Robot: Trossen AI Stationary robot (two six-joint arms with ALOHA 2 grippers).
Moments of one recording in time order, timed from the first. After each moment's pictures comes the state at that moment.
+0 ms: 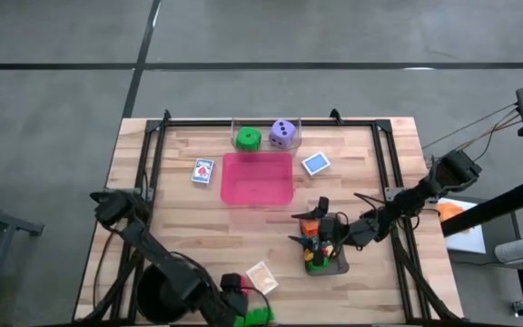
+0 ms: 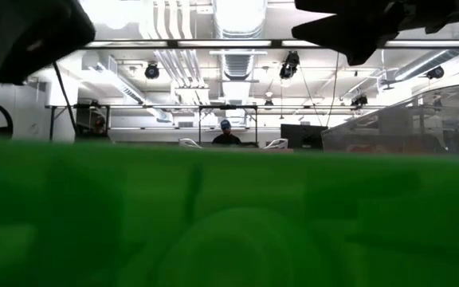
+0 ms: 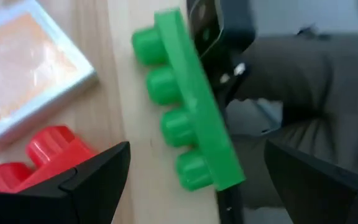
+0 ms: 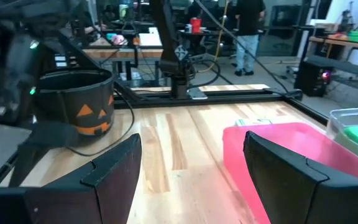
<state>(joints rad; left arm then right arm) -0.77 2.01 1.39 -0.36 -0.11 -0.66 0.54 1.50 0.54 0.88 0.70 0.08</state>
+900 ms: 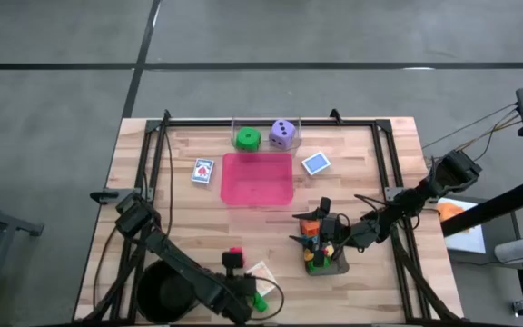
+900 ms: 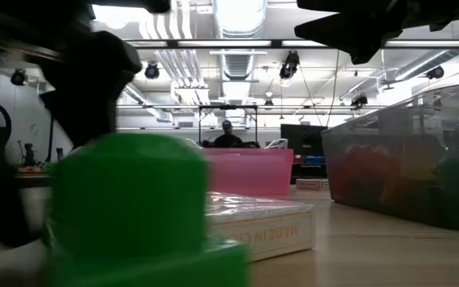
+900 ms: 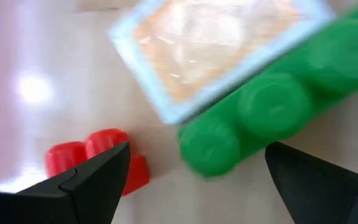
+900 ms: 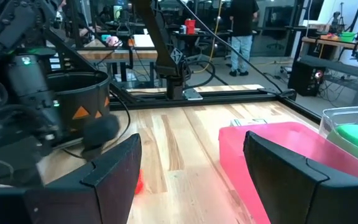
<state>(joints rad) -0.68 2.19 1.63 -0.93 -0.36 -0.65 0.56 1.50 0.54 0.88 0.74 0.08</state>
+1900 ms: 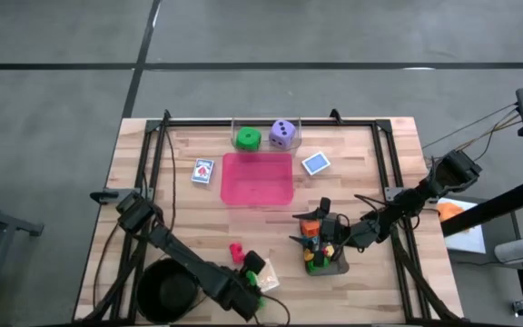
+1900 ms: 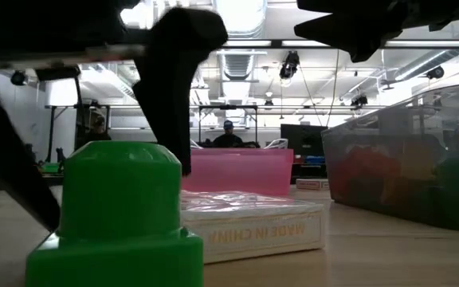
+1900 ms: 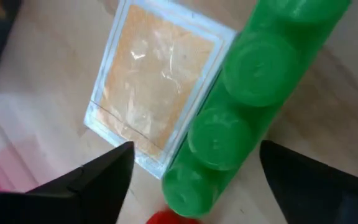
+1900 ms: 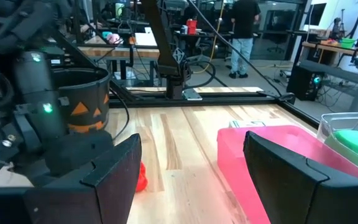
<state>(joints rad) -0.63 2.19 1.62 -0.81 -0.36 0.13 0.56 1.50 0.54 0.88 0.74 0.05</state>
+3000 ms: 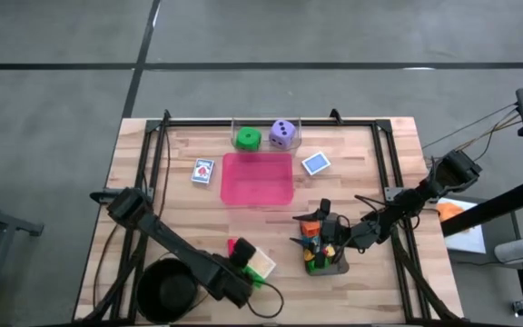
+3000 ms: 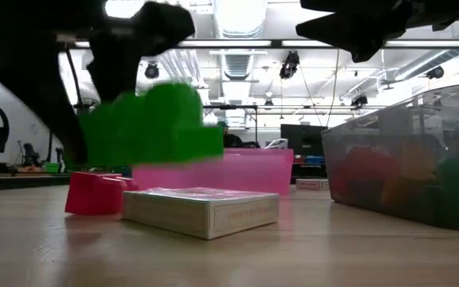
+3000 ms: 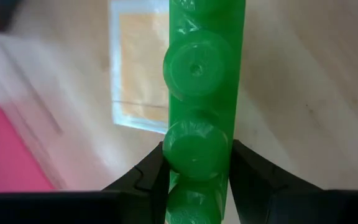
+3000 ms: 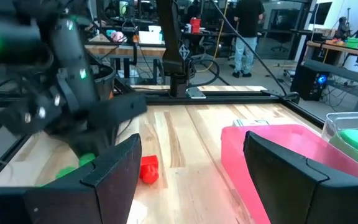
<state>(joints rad) -0.61 2.04 1.52 -0.92 -0.34 0.07 0.56 1.50 0.54 0.87 0.73 0.05</state>
